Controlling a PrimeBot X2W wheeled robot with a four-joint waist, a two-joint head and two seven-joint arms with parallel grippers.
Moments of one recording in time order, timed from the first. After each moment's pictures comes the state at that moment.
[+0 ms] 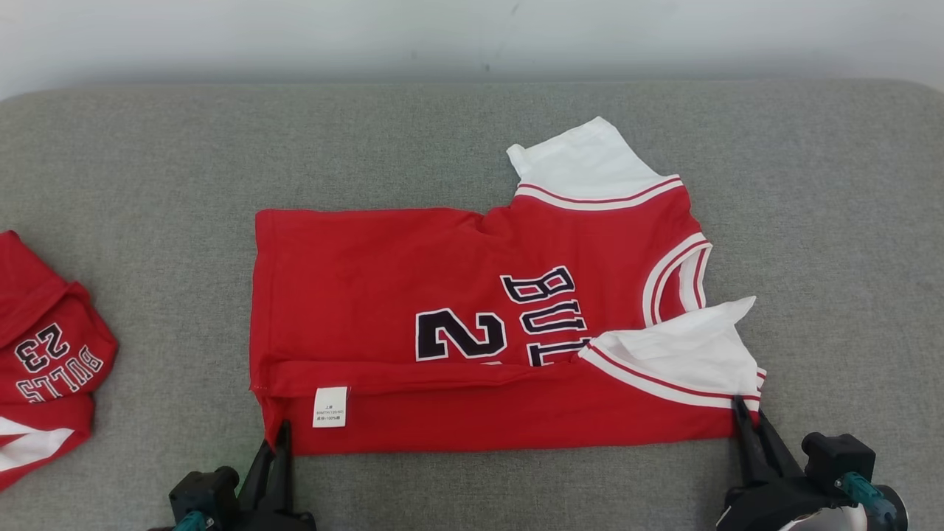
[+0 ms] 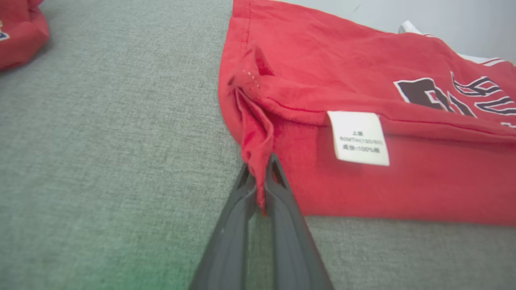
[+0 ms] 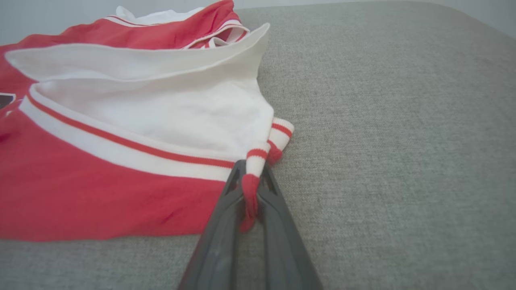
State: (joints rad) left arm -0.19 0.05 -0.05 0.57 -0.26 -0.13 -0.26; right arm -0.14 -0.16 -0.02 0.54 0.19 0.13 -0.26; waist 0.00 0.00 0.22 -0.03
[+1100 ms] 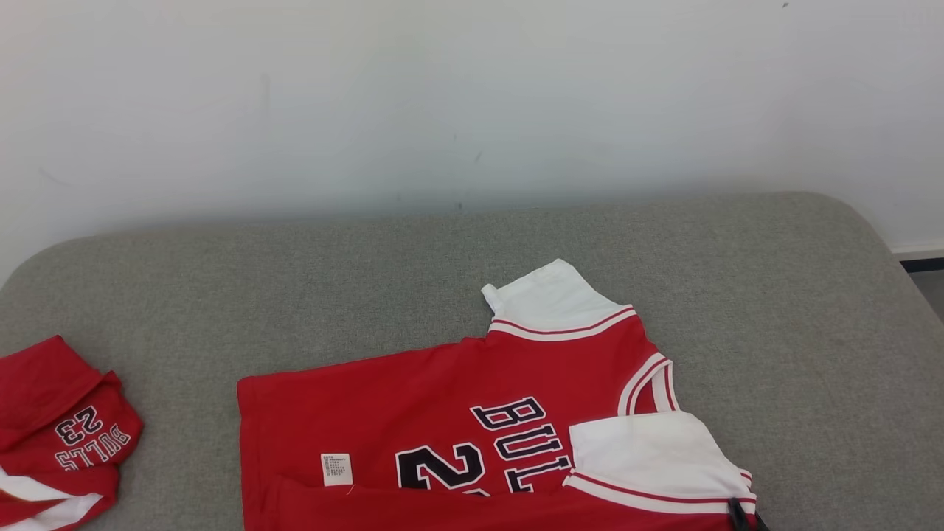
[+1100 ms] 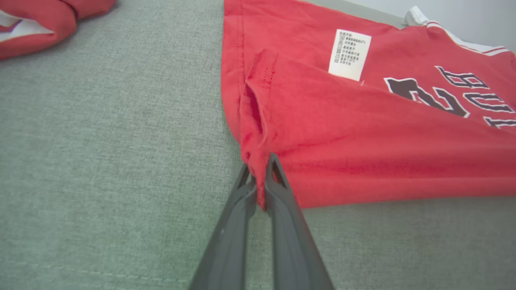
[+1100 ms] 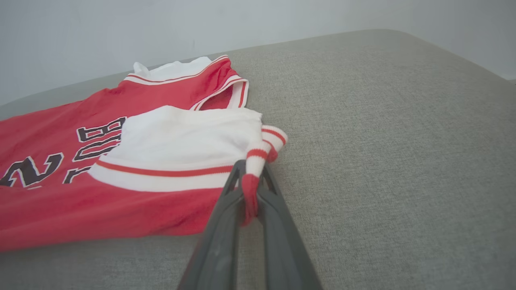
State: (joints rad) left arm 0.06 0.05 0.01 0.59 -0.25 -0.13 -0.26; right arm 0.09 -0.14 0.00 0.45 0.25 0.13 -0.26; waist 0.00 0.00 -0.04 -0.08
